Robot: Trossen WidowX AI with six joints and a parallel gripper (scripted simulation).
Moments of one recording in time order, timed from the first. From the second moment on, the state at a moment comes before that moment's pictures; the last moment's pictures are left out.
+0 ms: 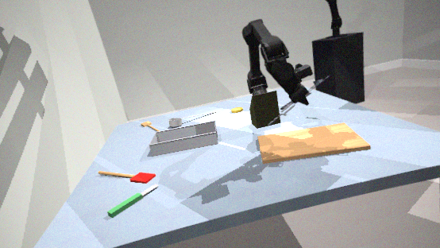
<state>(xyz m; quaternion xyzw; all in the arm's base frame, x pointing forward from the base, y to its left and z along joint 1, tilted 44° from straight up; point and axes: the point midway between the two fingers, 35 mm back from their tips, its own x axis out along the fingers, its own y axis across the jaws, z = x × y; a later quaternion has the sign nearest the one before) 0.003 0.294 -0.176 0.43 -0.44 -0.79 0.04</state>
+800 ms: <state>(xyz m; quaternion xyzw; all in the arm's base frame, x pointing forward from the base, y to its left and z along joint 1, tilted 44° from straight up) -0.005 0.302 -0.176 0.65 -0.39 -0.64 0.12</state>
